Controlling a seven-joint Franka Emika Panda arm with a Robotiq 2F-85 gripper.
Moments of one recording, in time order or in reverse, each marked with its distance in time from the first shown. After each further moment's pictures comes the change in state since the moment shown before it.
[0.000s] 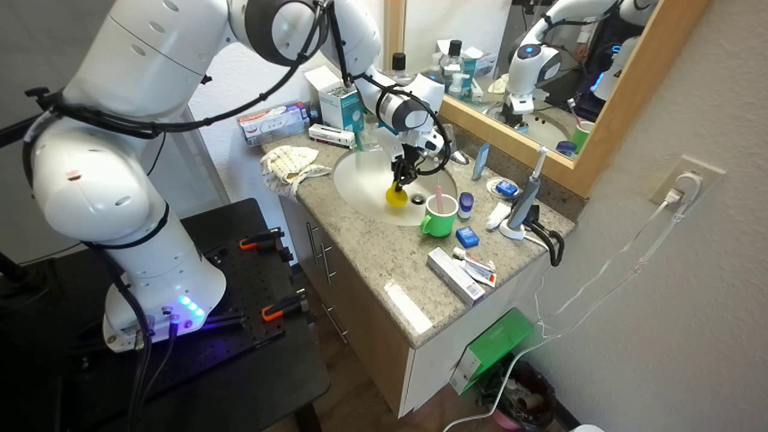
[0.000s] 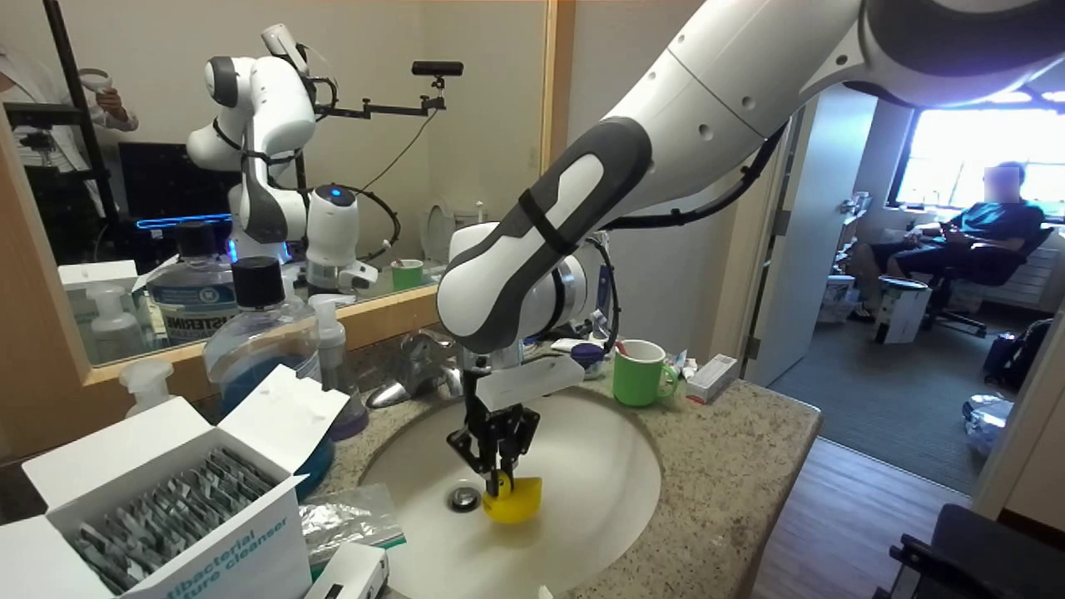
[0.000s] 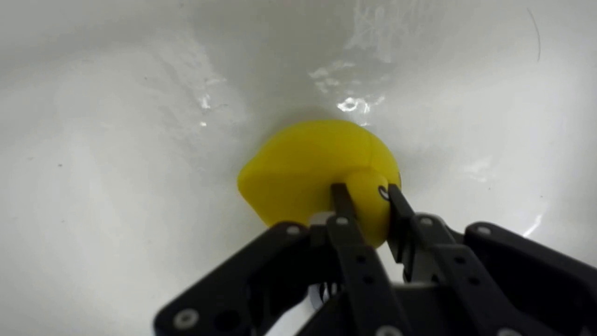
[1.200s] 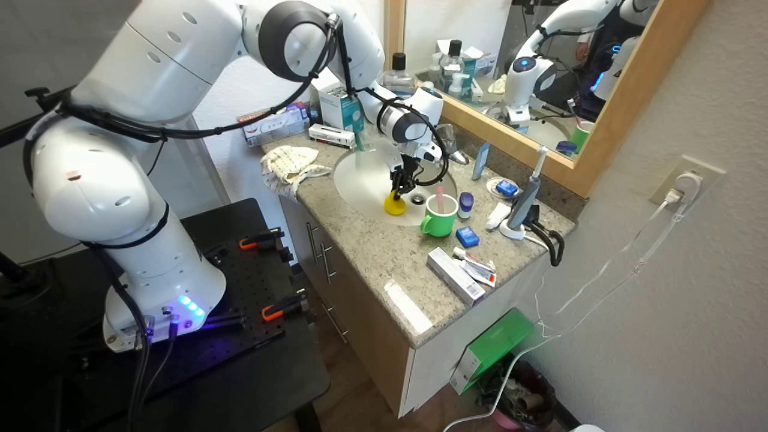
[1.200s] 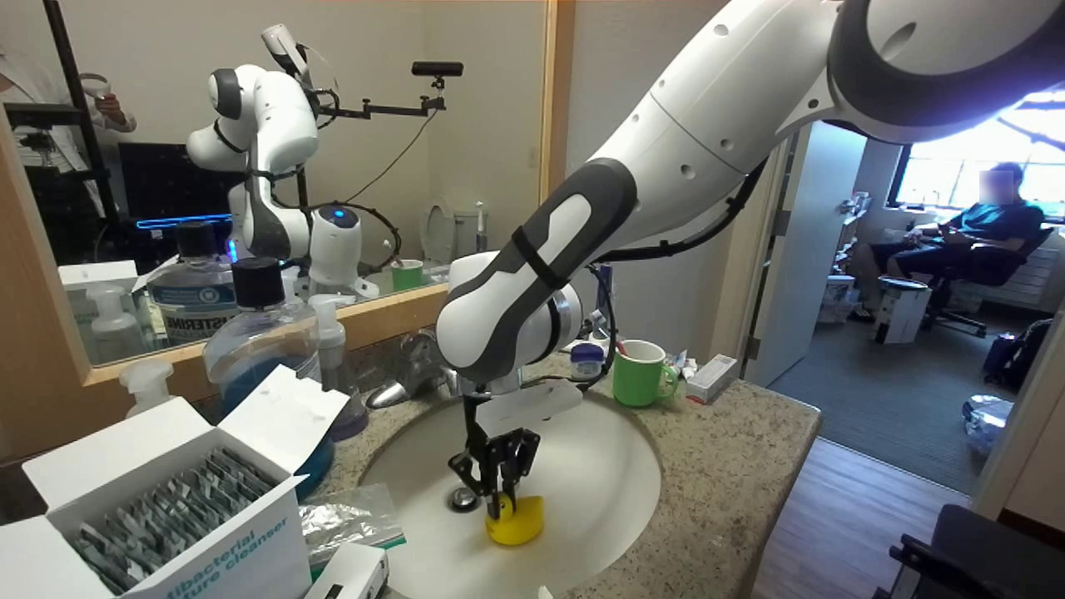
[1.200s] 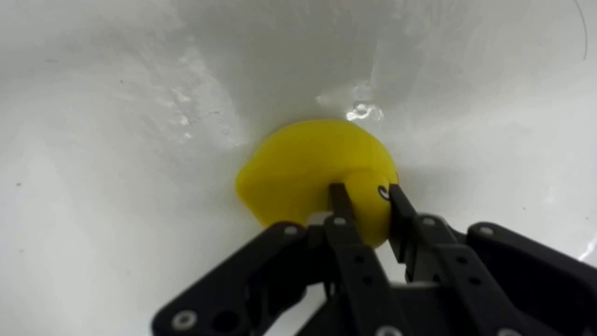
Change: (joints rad) arm 0.000 0.079 0.000 0.046 0.000 0.007 0.000
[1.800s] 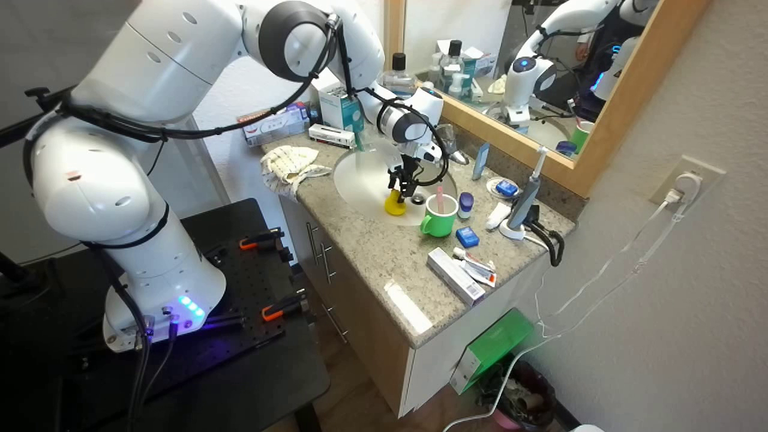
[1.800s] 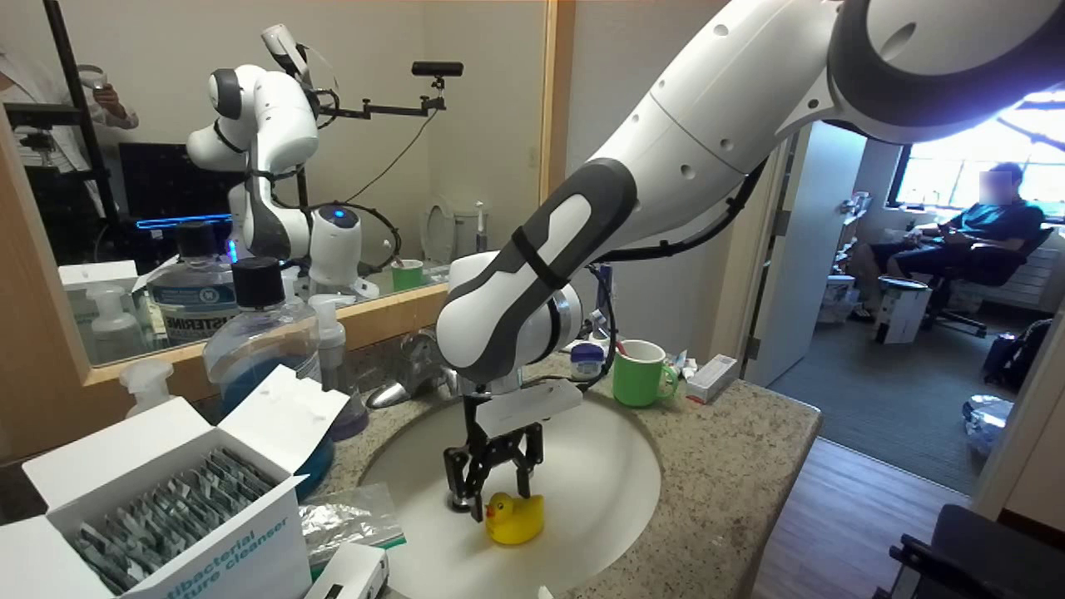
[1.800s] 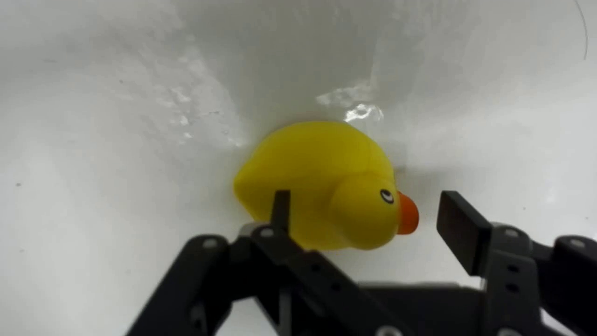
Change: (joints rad) arm 0.000 0.000 0.000 0.000 0.000 0.000 0.000
